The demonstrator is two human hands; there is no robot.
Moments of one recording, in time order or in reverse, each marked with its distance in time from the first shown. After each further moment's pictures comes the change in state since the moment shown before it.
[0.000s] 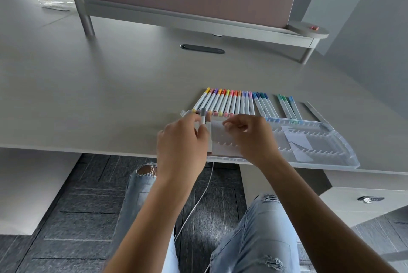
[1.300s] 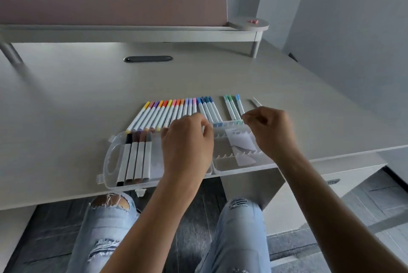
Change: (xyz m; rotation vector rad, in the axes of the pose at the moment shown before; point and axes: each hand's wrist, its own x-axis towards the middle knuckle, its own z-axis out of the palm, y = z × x) left_hand 0.009 0.104 0.106 0.087 -0.093 0.218; right_hand 0.014 0.104 -0.131 0.068 0.275 0.182
